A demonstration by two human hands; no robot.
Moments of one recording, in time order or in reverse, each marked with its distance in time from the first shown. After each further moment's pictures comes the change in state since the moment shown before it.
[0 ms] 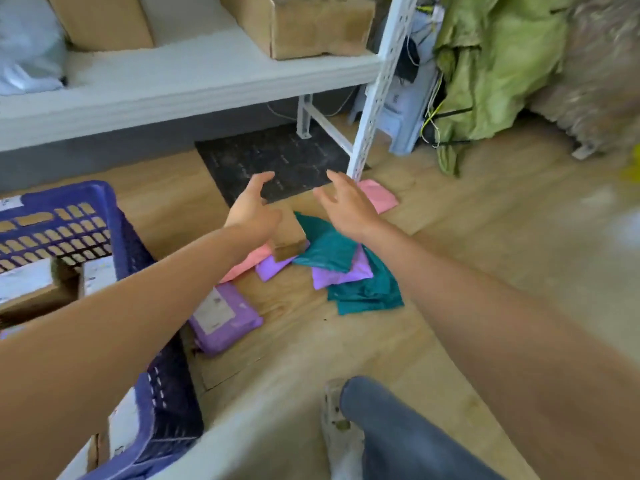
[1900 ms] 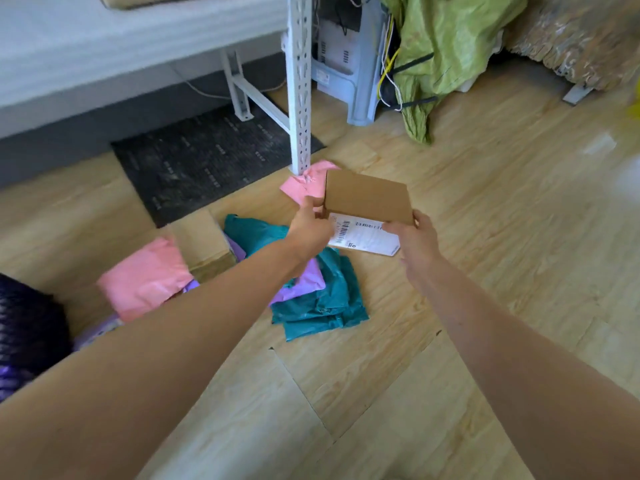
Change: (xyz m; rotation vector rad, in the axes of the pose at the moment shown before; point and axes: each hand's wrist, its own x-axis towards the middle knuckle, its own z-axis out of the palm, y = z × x) left_hand 0.086 0.032 0.257 -0.229 -0.295 -0.128; right_hand 0.008 0.251 -0.056 0.924 0.379 0.634
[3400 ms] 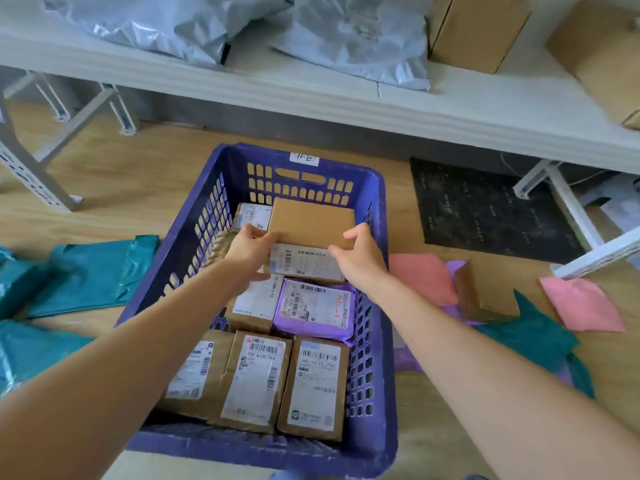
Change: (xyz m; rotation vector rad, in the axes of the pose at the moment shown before) left_hand -0.283 -0.212 -0.516 -0.469 0.735 -0.364; right_hand -0.367 0.074 0.472 -0.945 -0.798 -0.475
